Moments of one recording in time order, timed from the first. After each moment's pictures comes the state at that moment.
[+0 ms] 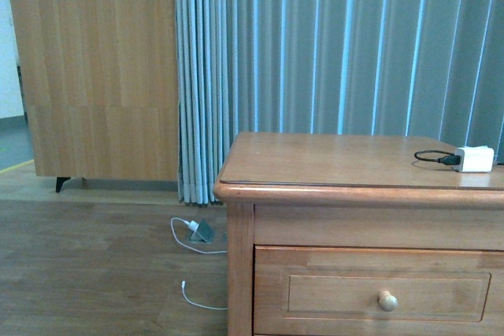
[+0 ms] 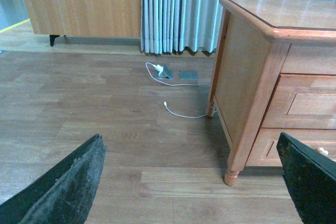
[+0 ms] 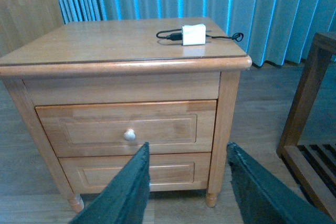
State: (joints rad) left arm 0.00 0.00 0.02 0.00 0.00 0.00; right arm -0.21 0.32 0.15 0.16 -0.20 0.02
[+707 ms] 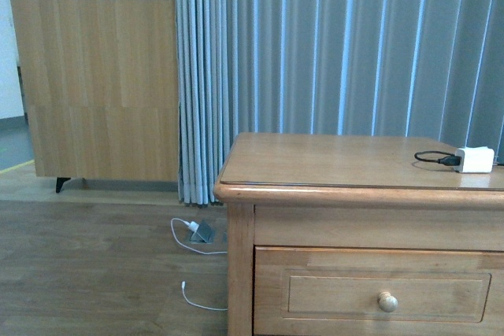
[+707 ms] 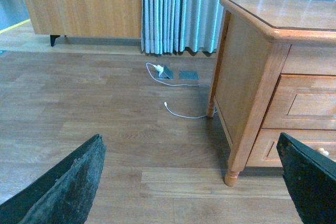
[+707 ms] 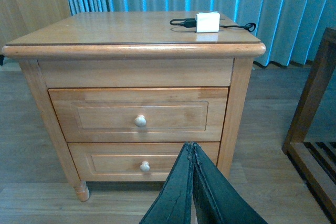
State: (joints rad) left arm 0.00 0.00 0.02 0.00 0.00 0.00; right arm 0.00 0.04 0.05 0.00 0.00 0.00
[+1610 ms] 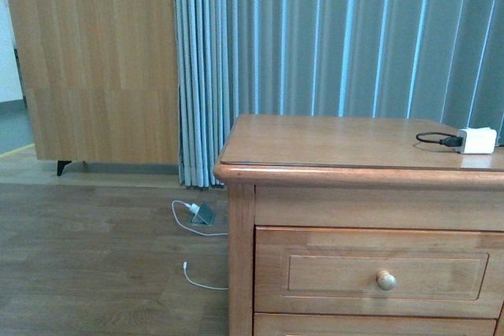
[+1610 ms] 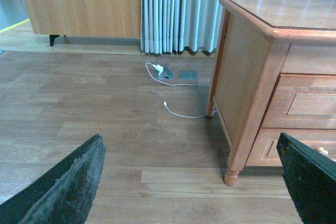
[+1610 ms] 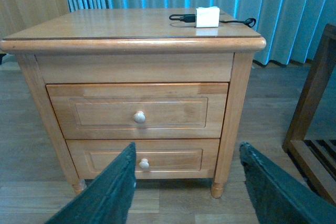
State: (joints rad) left arm 0.00 0.00 0.02 0.00 0.00 0.00; right arm 0.00 0.00 0.01 0.00 0.00 0.00
